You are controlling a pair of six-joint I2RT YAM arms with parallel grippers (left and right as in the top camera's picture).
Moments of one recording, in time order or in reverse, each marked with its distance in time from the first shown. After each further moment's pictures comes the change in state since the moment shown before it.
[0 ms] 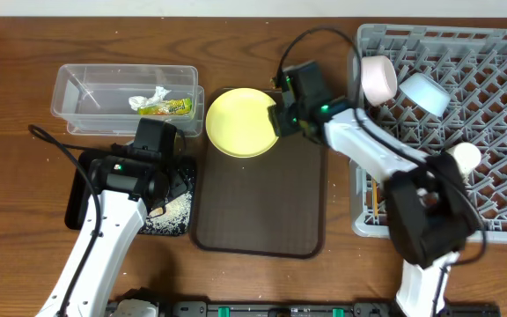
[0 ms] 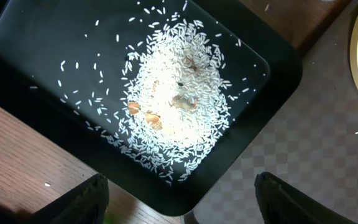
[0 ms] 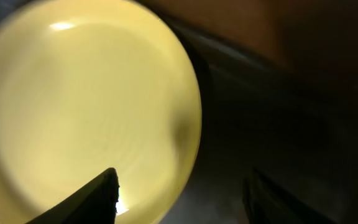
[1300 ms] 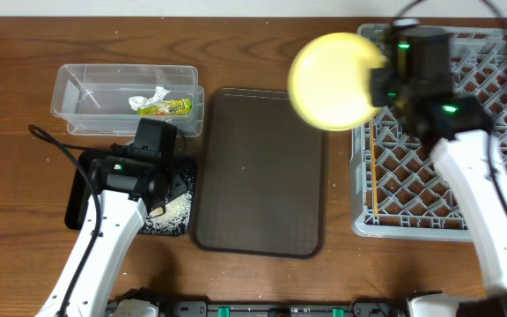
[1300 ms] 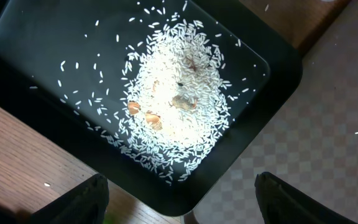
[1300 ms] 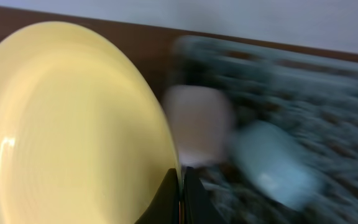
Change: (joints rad) left arm 0.000 0.000 0.000 0.000 0.000 0.000; right arm -0.321 -0.549 0.006 -0.298 0.238 -0.134
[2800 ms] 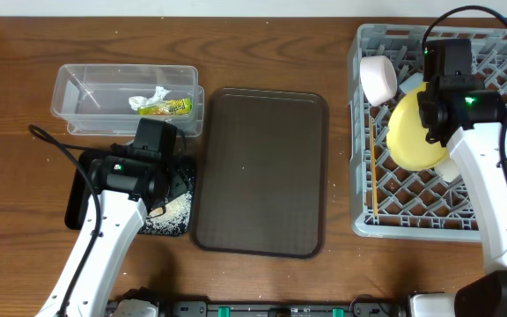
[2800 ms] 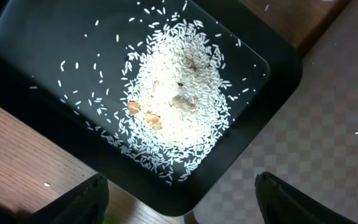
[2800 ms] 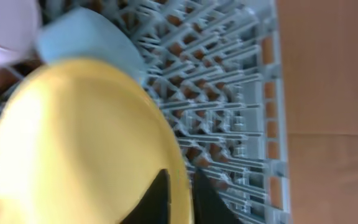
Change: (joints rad) left arm 0.000 0.000 0.000 0.000 0.000 0.000; right arm -0.091 0.064 0.000 -0.200 0.408 -0.187
